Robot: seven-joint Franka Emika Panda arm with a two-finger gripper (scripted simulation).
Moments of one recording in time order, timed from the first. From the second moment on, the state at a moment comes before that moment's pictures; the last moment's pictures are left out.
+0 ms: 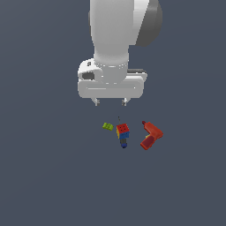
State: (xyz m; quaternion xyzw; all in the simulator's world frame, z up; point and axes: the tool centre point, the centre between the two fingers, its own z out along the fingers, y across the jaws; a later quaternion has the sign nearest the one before) arm 0.018 -0.008 0.305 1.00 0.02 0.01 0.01
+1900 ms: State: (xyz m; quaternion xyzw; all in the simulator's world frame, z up) arm 0.015 0.032 0.173 1.00 0.09 0.01 0.00
